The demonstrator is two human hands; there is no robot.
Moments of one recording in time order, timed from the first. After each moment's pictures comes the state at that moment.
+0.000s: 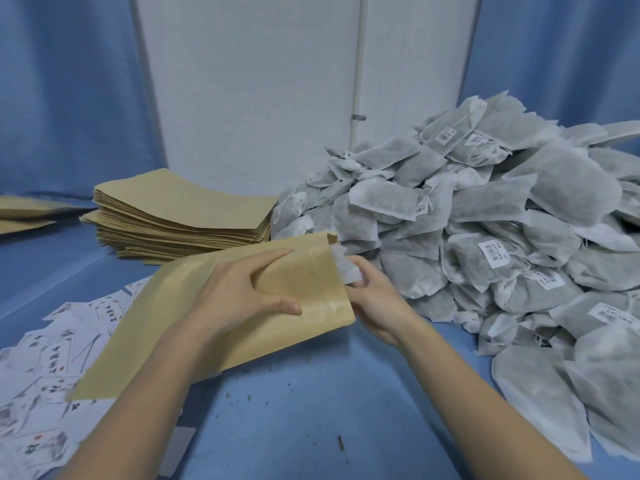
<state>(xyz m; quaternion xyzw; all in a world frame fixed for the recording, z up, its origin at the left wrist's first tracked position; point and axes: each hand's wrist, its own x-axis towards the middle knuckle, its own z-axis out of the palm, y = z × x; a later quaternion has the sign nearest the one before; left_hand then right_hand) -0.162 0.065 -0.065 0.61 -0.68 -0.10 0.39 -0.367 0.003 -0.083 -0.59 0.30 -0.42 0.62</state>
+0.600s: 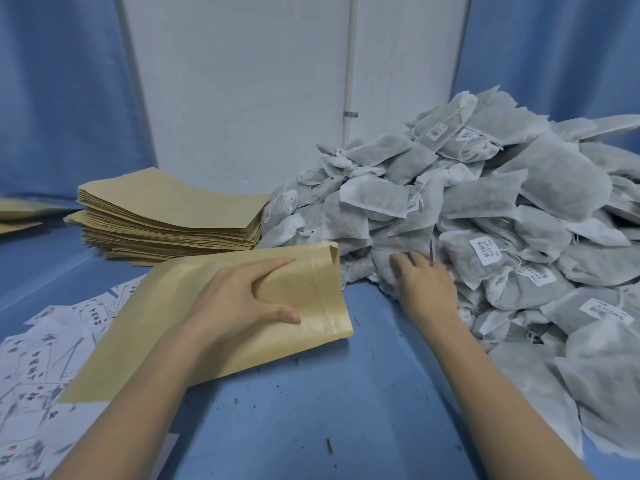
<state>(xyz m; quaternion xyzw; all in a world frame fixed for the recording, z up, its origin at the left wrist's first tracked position) -0.174 0.059 -0.072 0.62 -0.69 -0.10 0.35 -0.432 -0.040 -0.098 -0.74 0.62 -0.18 -0.16</state>
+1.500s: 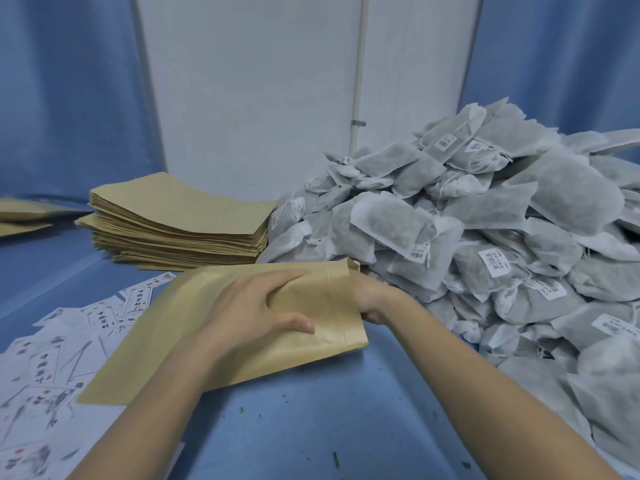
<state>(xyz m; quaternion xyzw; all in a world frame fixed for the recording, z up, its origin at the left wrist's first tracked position) -0.184 0.061 -0.070 0.58 -0.73 -0.07 0.35 -0.351 -0.025 -0.064 -0.75 0.39 -0.19 0.50</state>
